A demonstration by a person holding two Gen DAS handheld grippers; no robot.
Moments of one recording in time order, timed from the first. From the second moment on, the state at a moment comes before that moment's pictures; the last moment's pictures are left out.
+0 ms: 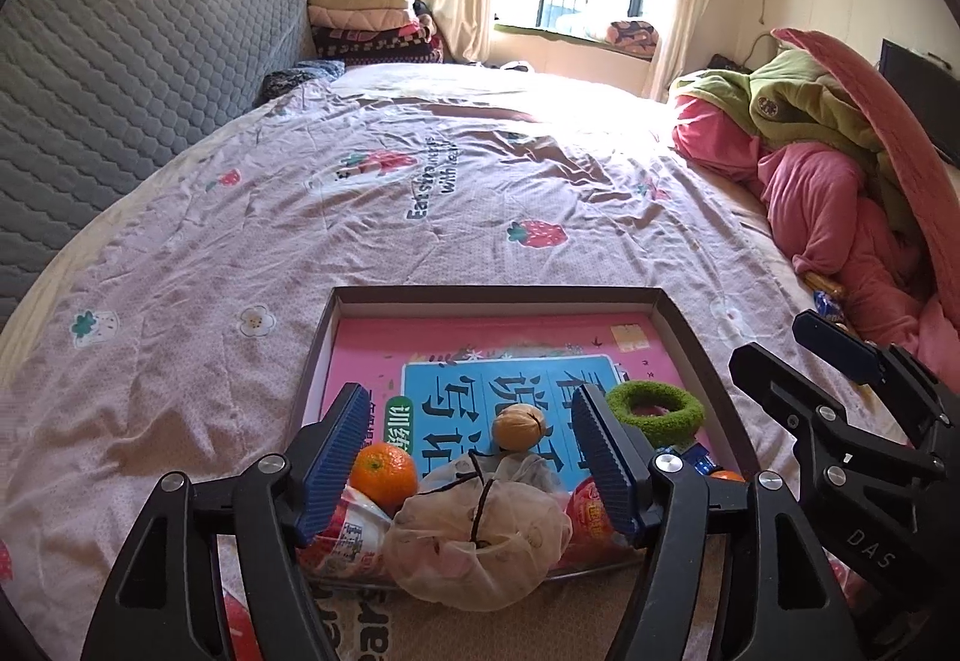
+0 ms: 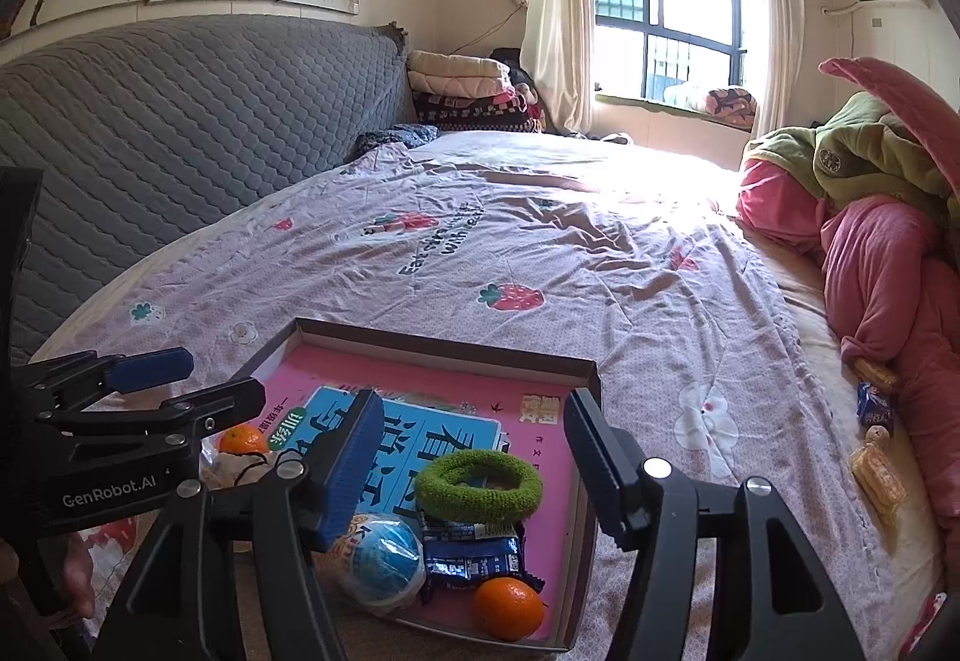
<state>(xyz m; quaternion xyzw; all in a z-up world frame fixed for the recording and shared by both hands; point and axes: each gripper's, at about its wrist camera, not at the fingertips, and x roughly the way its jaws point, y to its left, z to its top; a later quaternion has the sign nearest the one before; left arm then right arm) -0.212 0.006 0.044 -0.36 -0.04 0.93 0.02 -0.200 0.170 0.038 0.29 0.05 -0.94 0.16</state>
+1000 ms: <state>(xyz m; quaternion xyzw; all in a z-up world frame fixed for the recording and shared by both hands) -0.119 0.003 0.040 -0.34 -0.01 0.94 -0.02 -0.101 0.175 0.031 0.25 0.02 -0.96 0.13</state>
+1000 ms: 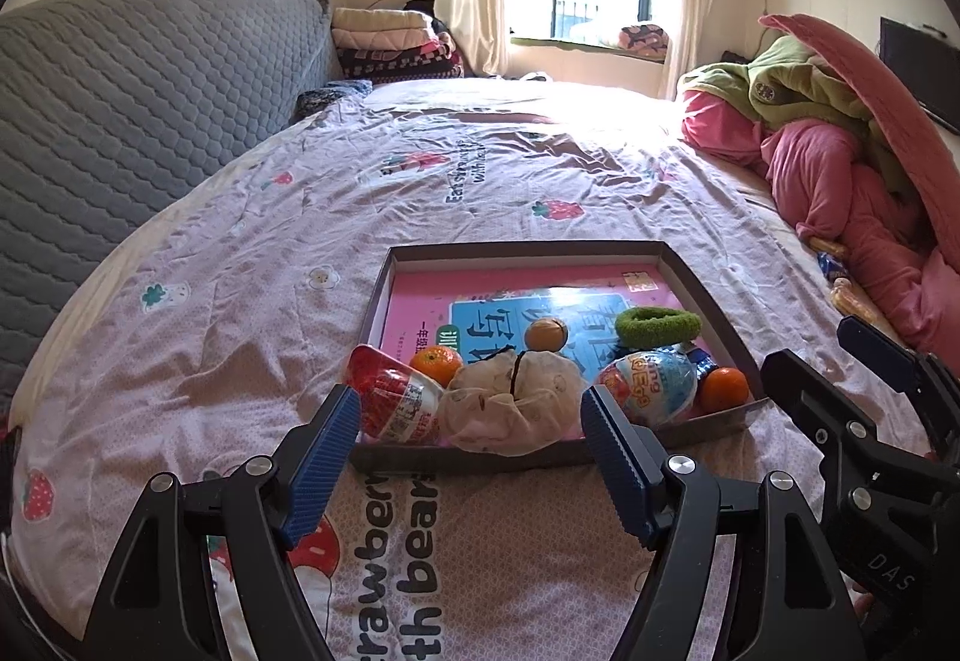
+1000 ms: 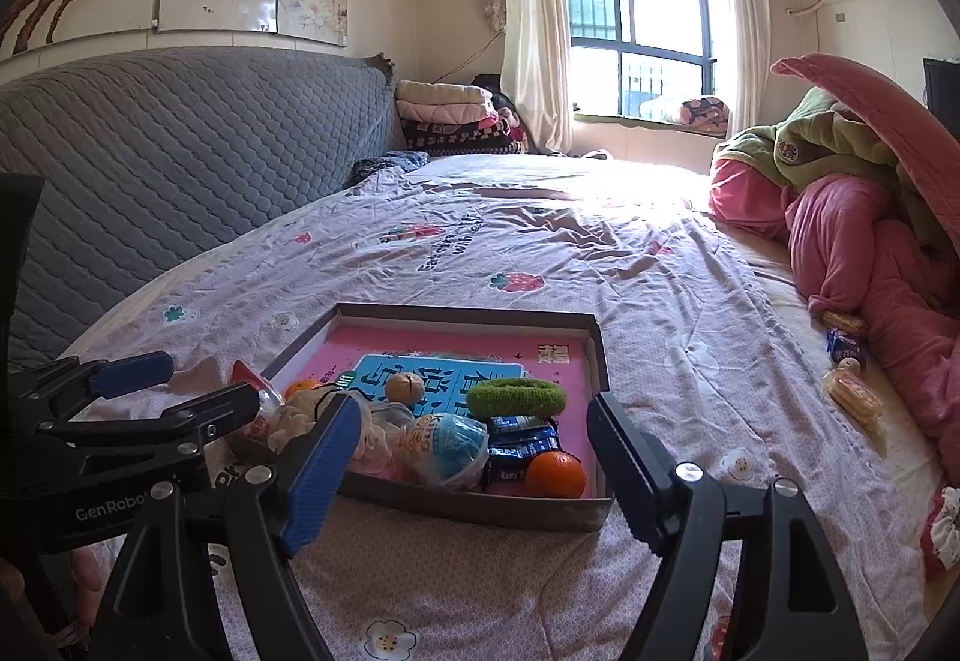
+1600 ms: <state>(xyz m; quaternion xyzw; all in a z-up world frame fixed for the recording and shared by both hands) -0.106 -0.002 0.007 -0.35 -0.02 0.93 -0.02 -0.085 0.173 0.008 0.29 0.00 -0.95 0.11</state>
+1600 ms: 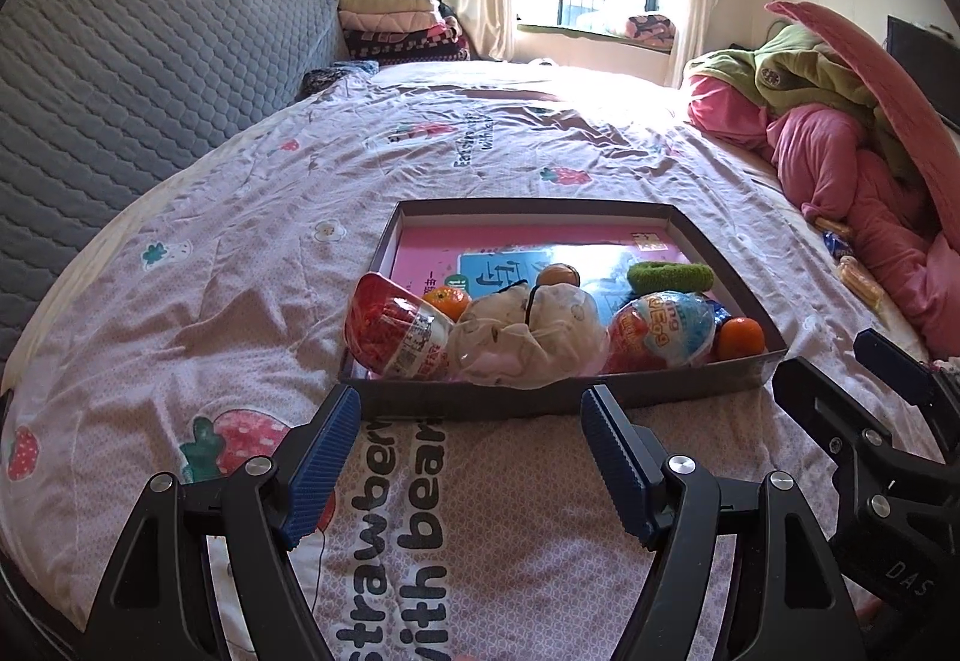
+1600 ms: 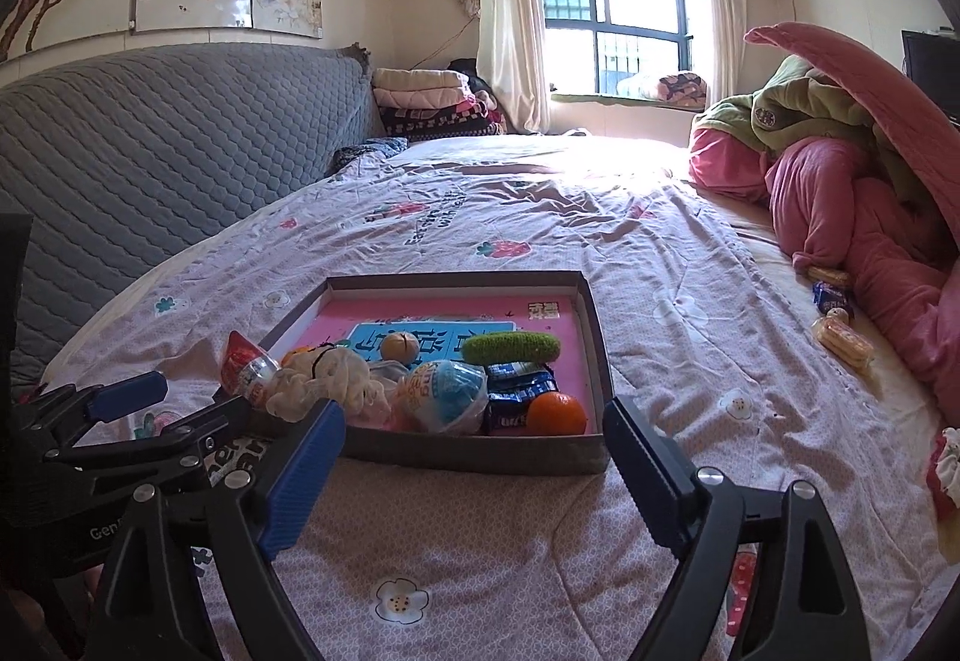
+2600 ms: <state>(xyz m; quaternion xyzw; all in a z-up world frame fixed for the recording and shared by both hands) -0.085 -0.003 -0.043 -0.36 -0.02 0.93 -0.01 -0.067 0.176 -0.047 0.31 -0.01 -0.95 0.08</state>
